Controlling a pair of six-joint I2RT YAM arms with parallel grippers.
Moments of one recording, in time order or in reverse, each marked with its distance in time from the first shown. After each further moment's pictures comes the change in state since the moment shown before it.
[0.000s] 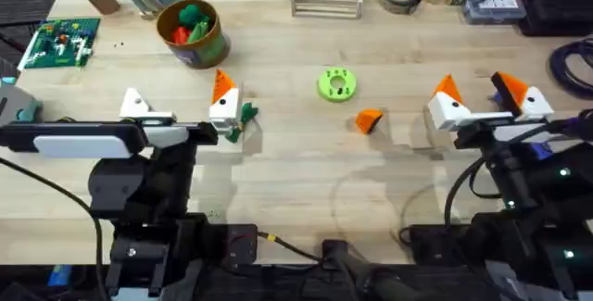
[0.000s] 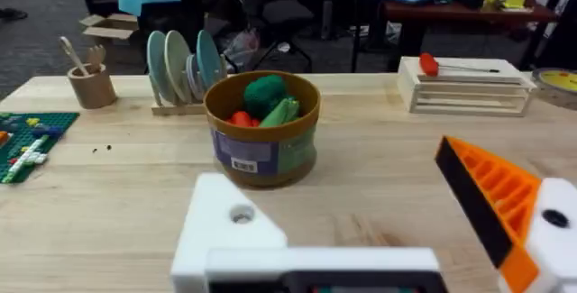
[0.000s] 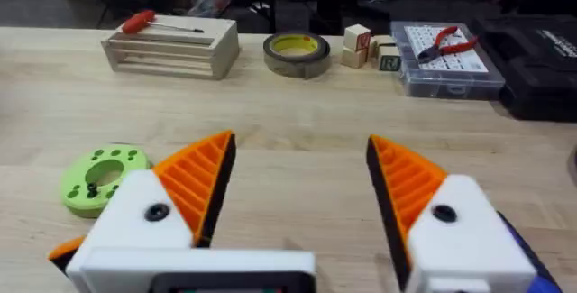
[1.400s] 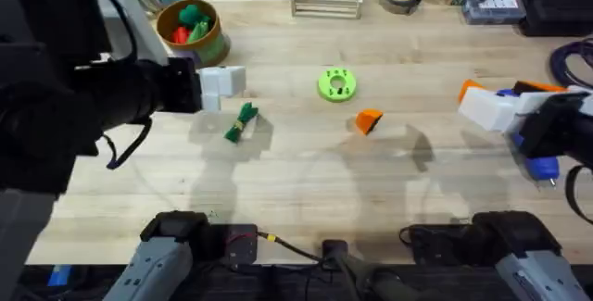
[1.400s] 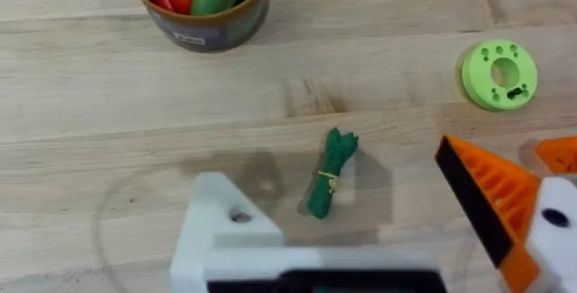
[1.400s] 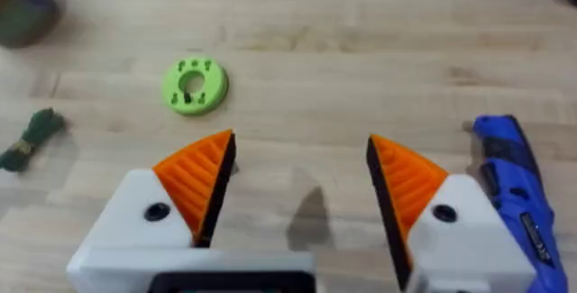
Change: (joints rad) left arm 0.000 0.820 0.871 -0.853 0.136 0.000; right arm 0.000 0.448 0.765 -0.828 -0.119 0.068
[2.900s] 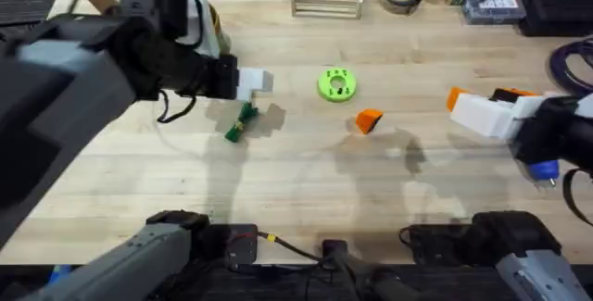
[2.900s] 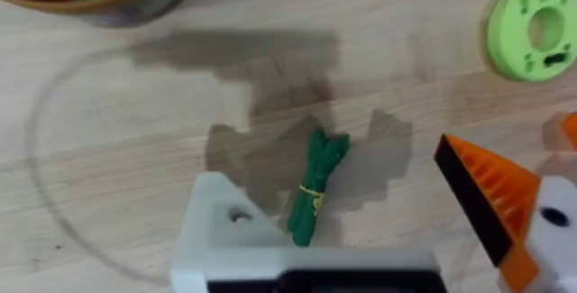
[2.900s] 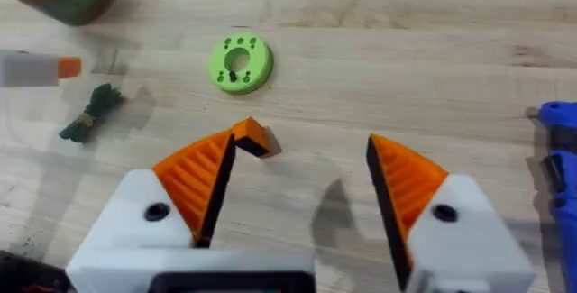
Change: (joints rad) left arm -0.085 0.389 0.002 0.125 0.048 -0.007; right arm 0.000 0.025 0.023 -0.047 -0.132 0.033
